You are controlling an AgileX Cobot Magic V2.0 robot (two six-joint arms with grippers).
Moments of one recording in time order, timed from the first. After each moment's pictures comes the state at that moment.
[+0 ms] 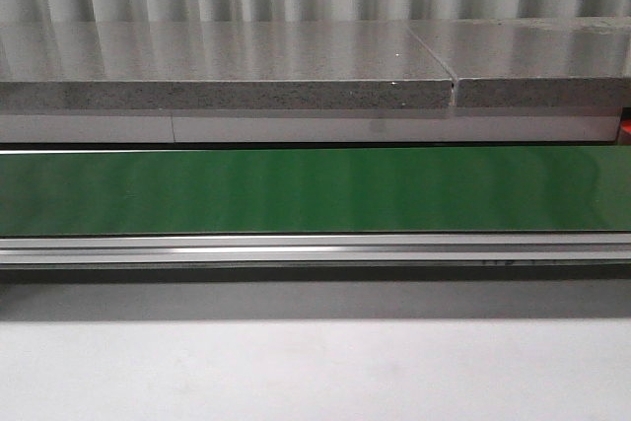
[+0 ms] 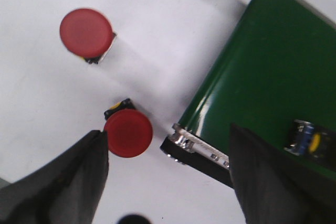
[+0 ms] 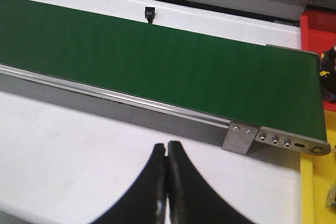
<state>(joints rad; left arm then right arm) 0.47 1.44 -1.11 -0.16 1.02 -0.09 0.08 0.21 -0.49 0.16 0.81 -0.17</state>
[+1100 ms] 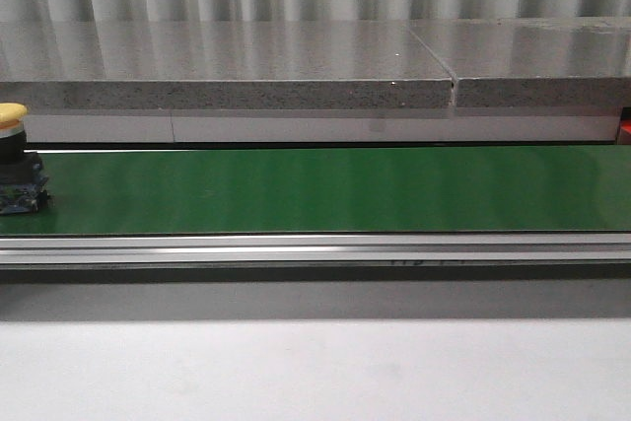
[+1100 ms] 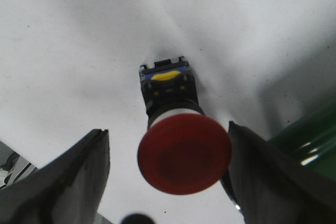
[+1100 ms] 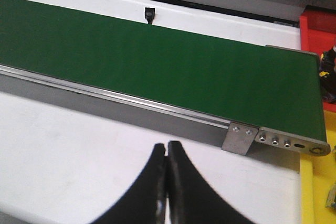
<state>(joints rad) 0.49 1.71 -1.09 -0.12 1.05 -0.34 0.08 0.21 -0.49 0.16 0.81 -0.17</state>
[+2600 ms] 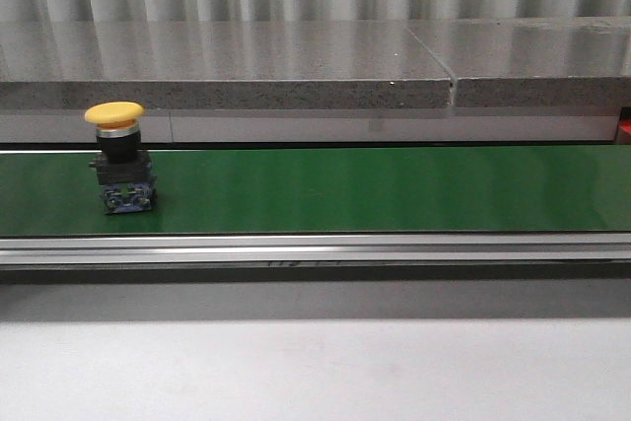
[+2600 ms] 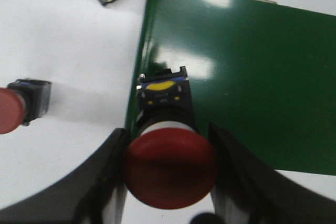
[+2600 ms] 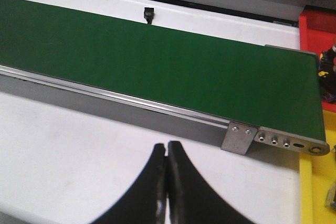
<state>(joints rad) 0.22 1.60 -1.44 -0.10 1.23 0.09 0.08 0.21 -0.49 0.16 0.81 -0.17</state>
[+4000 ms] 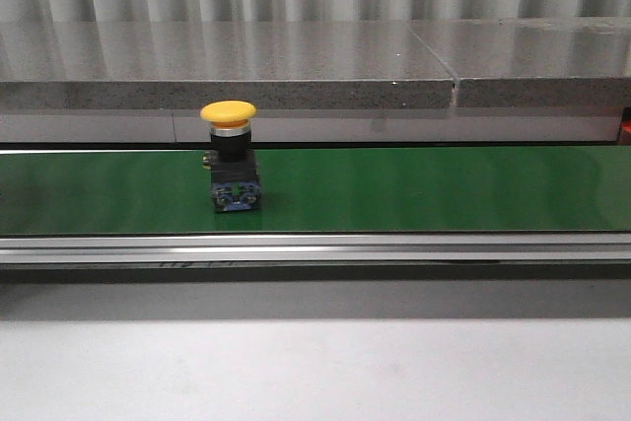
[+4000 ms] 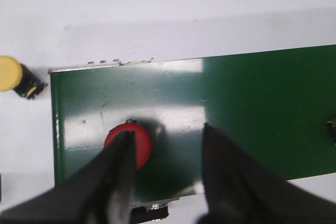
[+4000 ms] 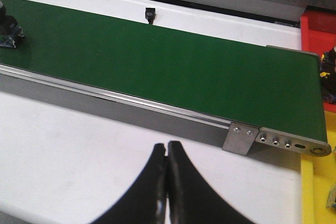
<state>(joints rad) -0.02 1.43 -1.42 -0.14 1.08 0.13 0.08 0.21 -0.49 0.16 0.81 -0.17</state>
